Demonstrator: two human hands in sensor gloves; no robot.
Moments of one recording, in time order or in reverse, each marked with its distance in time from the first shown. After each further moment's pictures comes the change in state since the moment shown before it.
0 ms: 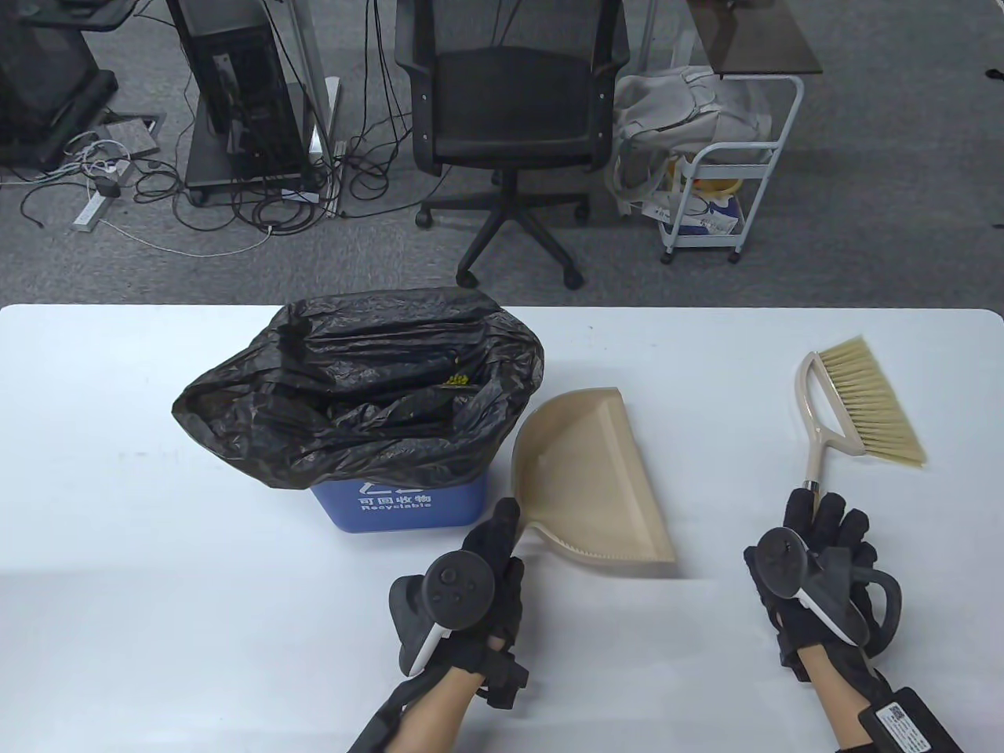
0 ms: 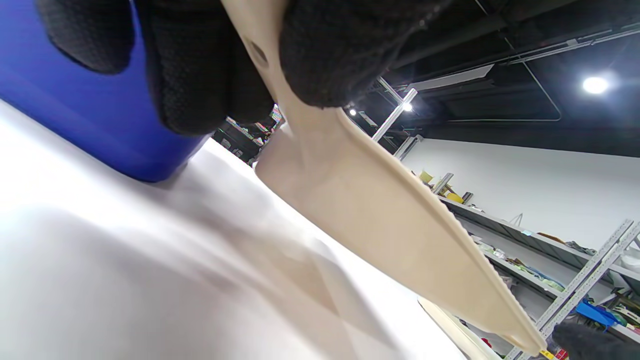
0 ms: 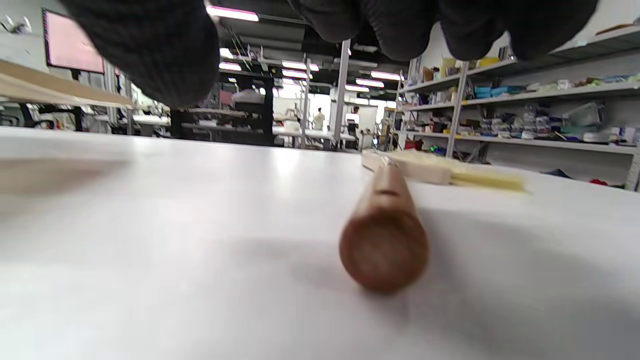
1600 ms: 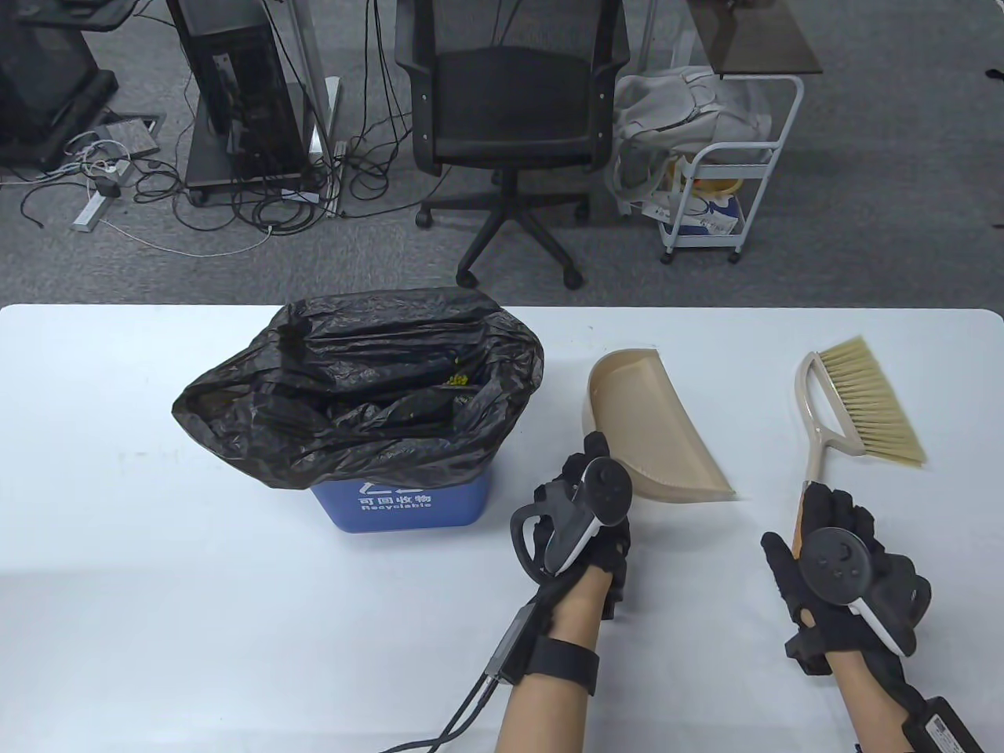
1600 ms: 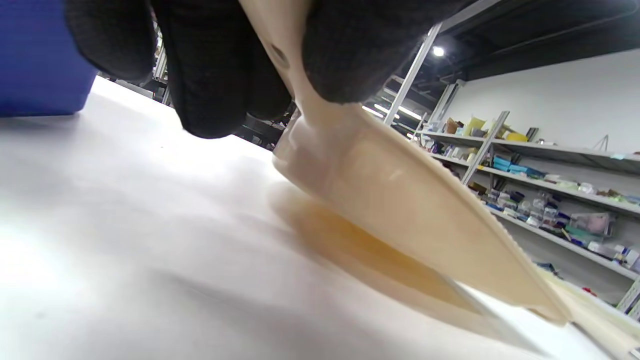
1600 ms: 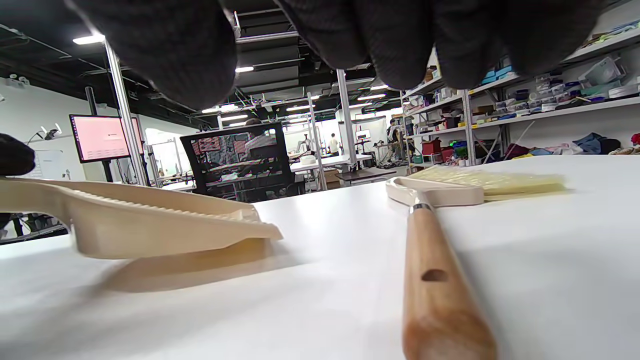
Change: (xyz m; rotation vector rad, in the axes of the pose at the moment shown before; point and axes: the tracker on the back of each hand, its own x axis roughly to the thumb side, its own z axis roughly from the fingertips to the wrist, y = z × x) left_hand 0.082 -0.089 -0.106 -0.052 0.106 -0.270; right_hand -0.023 -0.026 0.003 -0.054 -0.017 -0.255
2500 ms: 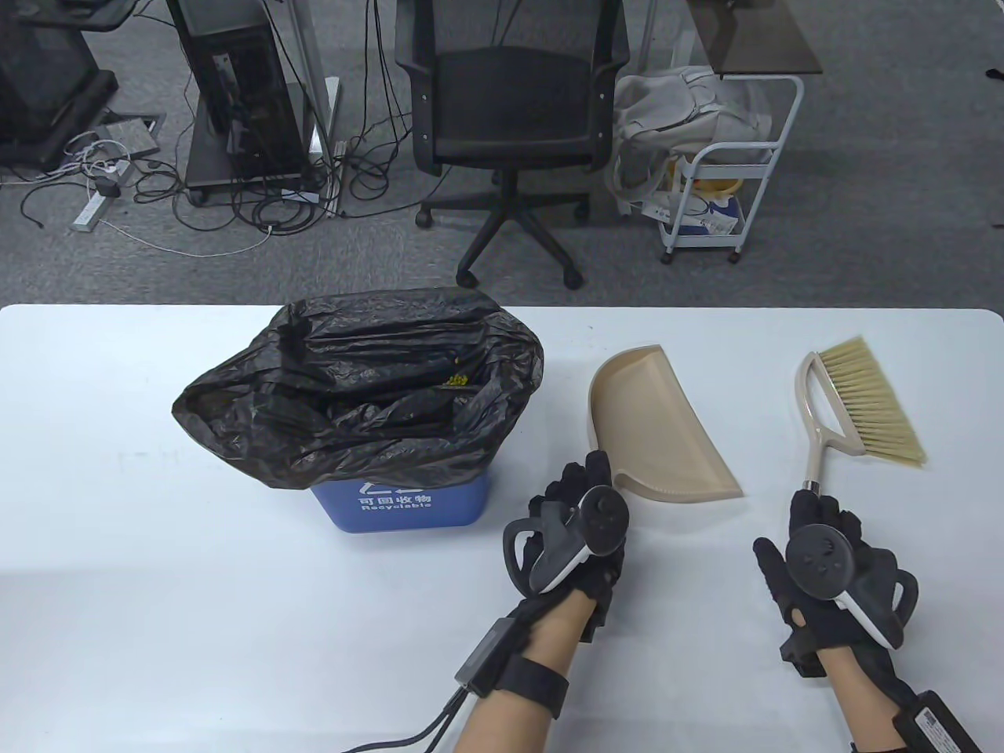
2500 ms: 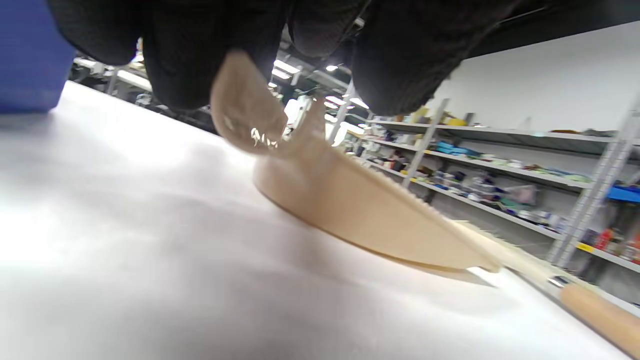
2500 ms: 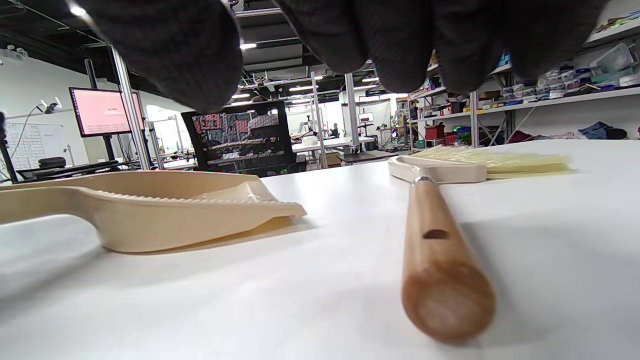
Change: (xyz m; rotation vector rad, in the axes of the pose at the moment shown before) left_hand -0.012 0.003 0.030 -0.010 -0.192 -0.027; right_hand 0.004 0.010 -0.003 0.060 -0.007 0.030
